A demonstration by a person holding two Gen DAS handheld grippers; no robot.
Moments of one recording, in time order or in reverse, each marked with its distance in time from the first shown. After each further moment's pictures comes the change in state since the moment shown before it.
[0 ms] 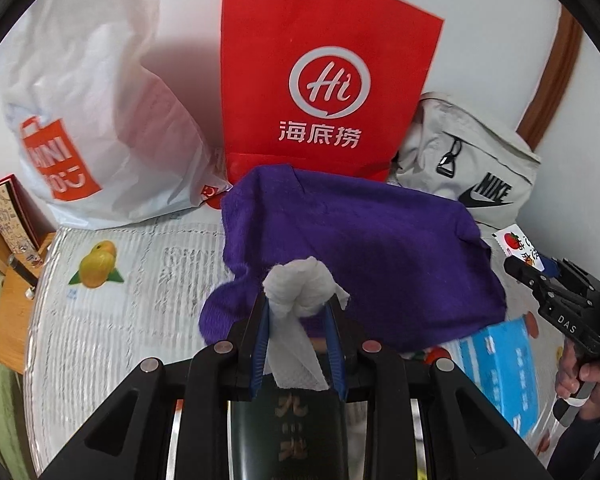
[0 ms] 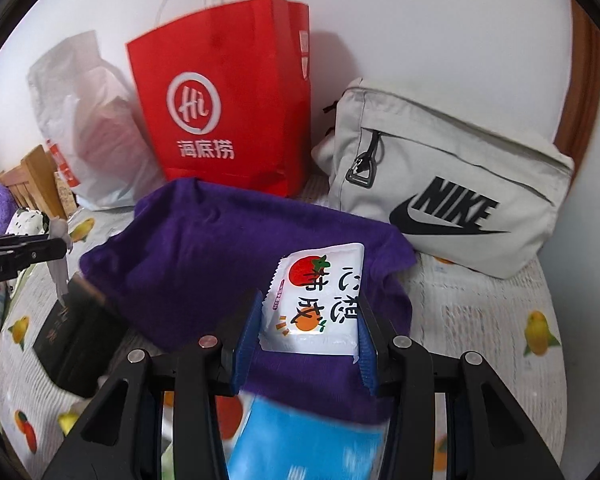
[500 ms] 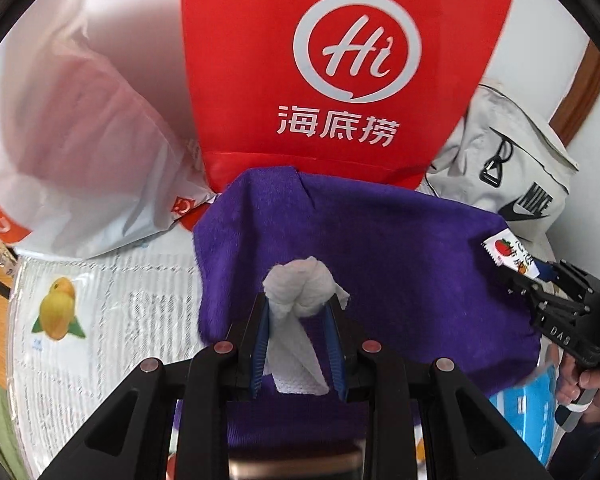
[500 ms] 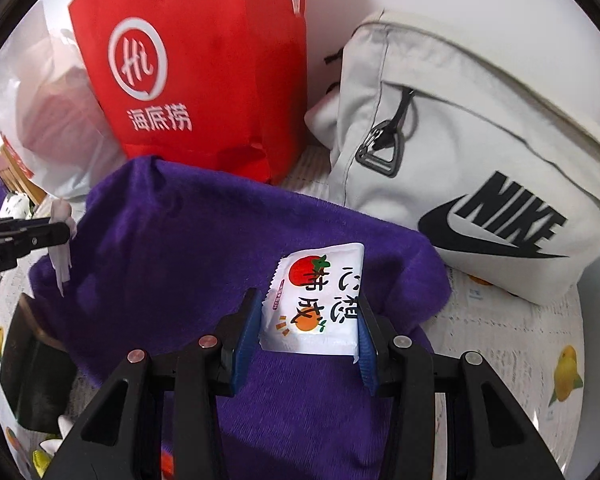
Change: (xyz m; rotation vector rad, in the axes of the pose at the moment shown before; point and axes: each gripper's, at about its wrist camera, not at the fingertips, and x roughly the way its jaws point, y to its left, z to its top) left arm 0.084 0.001 0.052 -0.004 0.099 -0.002; right arm 0.088 -0.010 0.030 -0.024 0.162 0.012
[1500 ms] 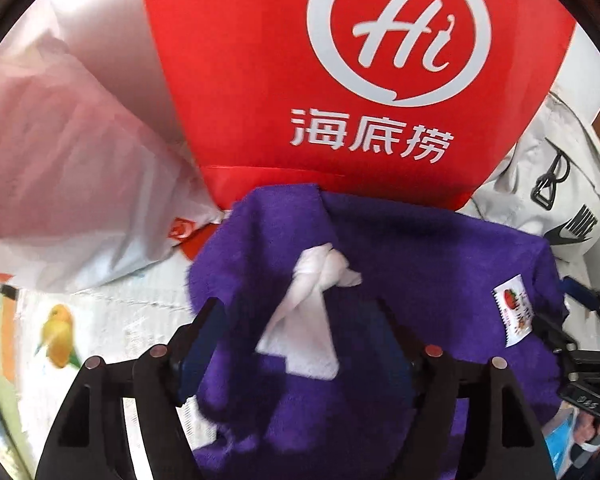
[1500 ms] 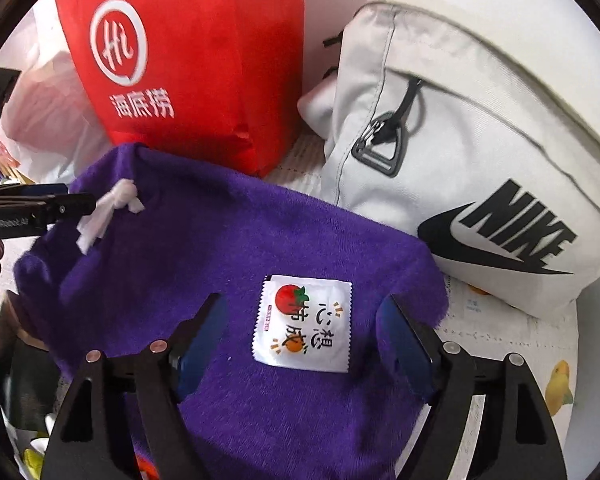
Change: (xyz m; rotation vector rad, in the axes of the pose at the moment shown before) left arm 0.034 -0.015 0.029 -0.014 0.043 0.135; right arm -0.009 0.001 -0.001 -0.020 0.018 -0.031
